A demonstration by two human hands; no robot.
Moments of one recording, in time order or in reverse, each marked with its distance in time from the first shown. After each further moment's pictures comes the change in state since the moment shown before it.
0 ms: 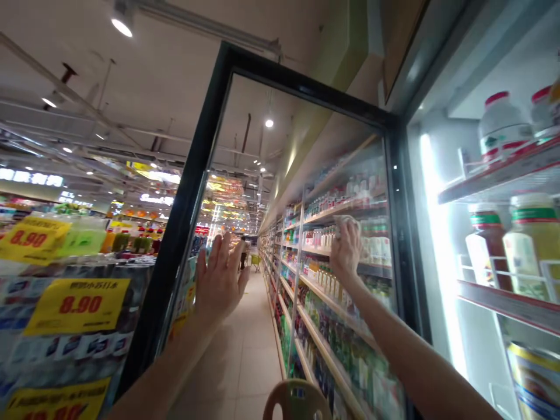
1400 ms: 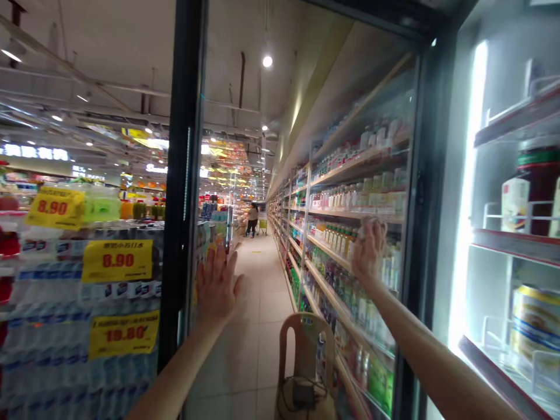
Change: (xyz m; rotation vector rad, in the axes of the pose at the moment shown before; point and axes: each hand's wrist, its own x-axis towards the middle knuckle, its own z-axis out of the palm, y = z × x) left_hand -0.113 -0.011 -0.003 0.008 -0.084 0.032; right_hand -0.108 0.051 -0.042 -0.092 -0.038 0.034
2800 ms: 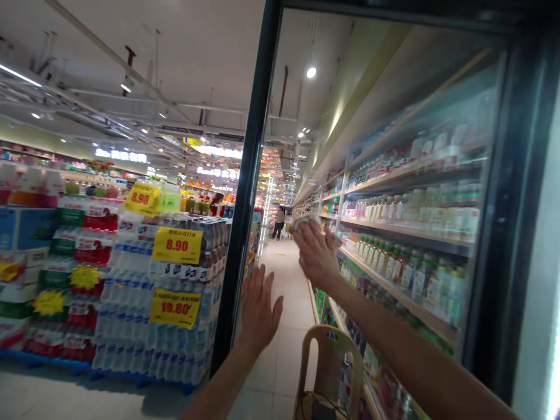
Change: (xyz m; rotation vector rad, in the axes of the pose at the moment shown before) left_hand -0.044 0.005 -0.020 -0.112 -0.060 -0.090; right_hand -0.004 -0.200 0.040 0.165 -0.303 -0.639
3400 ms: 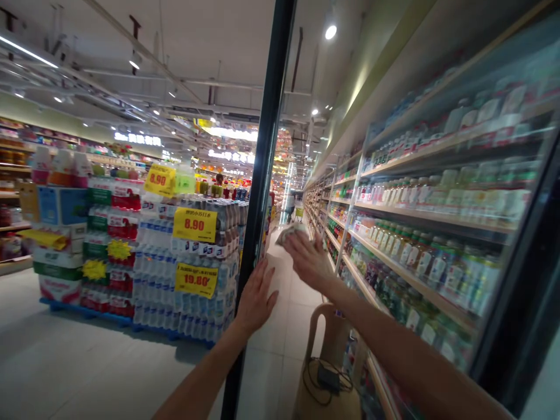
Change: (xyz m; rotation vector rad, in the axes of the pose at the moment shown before) left_hand -0.046 -0.037 -0.017 -0.054 -0.171 0.115; right_hand -0.049 -0.050 0.030 0.217 -0.164 -0.148
